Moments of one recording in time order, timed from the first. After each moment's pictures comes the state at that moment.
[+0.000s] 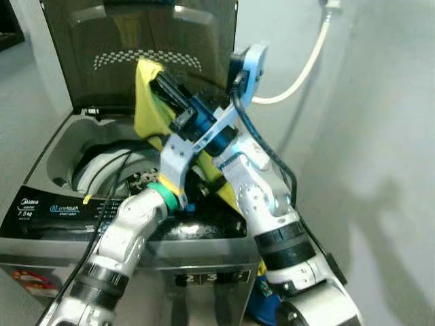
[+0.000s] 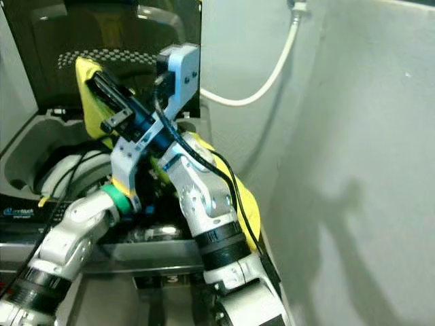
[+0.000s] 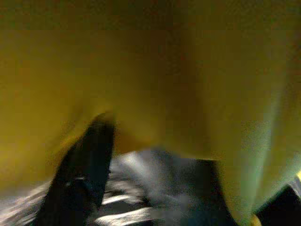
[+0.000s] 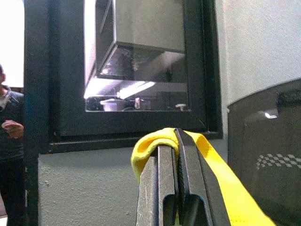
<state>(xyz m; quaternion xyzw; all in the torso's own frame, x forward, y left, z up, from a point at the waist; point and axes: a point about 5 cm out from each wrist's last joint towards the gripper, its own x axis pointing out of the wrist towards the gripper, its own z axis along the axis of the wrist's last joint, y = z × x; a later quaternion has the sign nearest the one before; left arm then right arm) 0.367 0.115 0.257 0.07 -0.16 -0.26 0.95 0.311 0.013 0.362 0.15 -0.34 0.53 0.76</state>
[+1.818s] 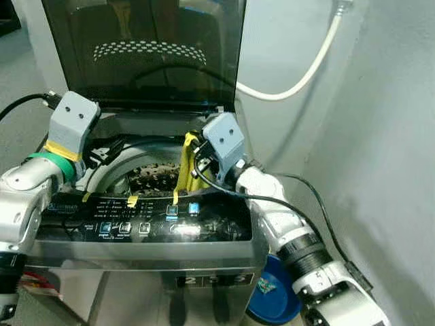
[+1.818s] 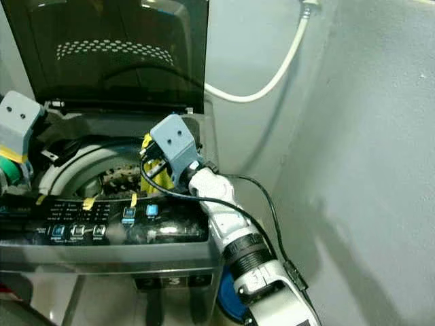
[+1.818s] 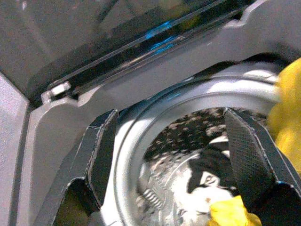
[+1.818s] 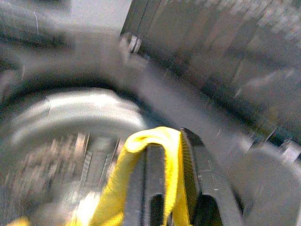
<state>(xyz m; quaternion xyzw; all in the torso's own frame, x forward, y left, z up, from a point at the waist) 0.334 0.243 0.313 0.19 -0.10 -0.12 0.97 0.377 -0.031 0.270 -0.19 -0.17 0.35 0.90</state>
